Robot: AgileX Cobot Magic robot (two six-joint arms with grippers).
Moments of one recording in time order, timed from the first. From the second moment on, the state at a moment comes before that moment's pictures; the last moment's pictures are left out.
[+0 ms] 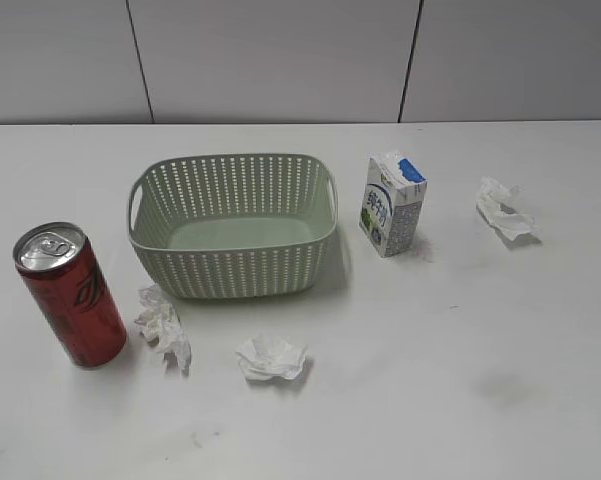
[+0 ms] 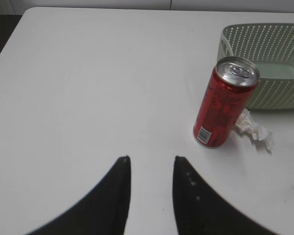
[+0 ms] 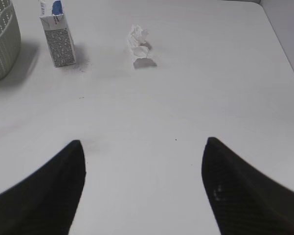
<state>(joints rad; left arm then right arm) -0.09 -0.01 -0.48 -0.09 1.09 0.08 0.03 0.00 -0.41 0.07 0.94 -0.10</state>
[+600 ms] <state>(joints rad) -0.09 -0.01 -0.48 -0.09 1.09 0.08 0.03 0.00 -0.41 0.07 0.94 -0.10</state>
